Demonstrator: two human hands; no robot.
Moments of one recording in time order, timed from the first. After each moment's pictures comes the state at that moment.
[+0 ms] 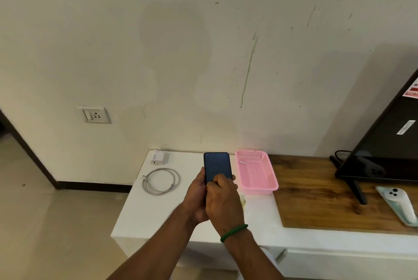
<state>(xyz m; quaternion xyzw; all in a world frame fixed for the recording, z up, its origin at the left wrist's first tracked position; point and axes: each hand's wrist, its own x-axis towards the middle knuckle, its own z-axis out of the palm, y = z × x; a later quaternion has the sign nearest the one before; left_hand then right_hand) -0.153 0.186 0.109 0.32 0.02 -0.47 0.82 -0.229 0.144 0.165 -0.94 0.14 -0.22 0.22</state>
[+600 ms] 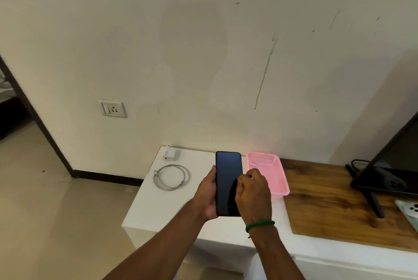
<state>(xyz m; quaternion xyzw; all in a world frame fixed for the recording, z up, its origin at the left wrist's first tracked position) -0.149 0.187 0.113 0.37 0.06 -0.48 0.79 -0.230 0.100 0.167 -0.93 0.16 -0.26 0.20</state>
